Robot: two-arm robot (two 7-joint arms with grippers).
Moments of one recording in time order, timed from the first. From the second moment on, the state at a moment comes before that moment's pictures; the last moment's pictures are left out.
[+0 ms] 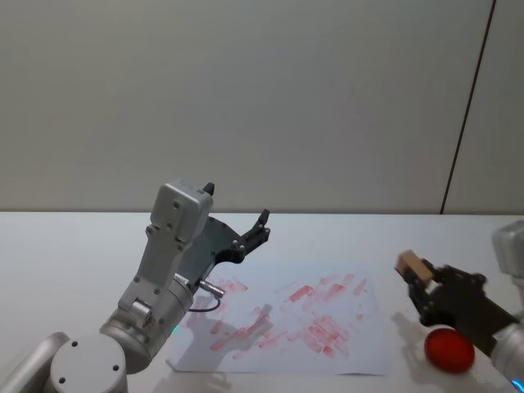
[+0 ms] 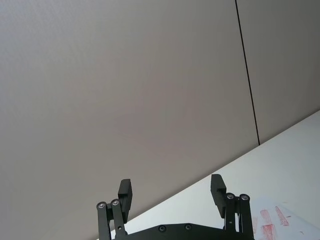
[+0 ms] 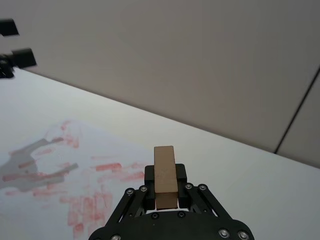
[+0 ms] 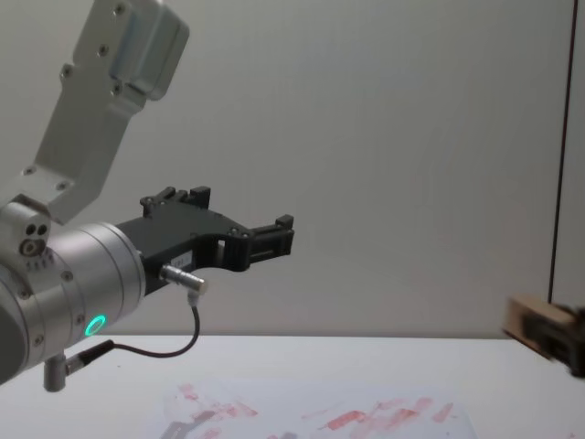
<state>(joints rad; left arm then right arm) -0.24 0.38 0.45 -1.63 -0.20 0.01 -0.01 -0.03 0.37 -0.21 -1.76 0.23 0.20 0.22</state>
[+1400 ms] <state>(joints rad) -0.24 0.38 0.45 -1.63 -0.20 0.01 -0.01 0.22 0.11 -0.39 -1.41 0.02 0.34 0.37</state>
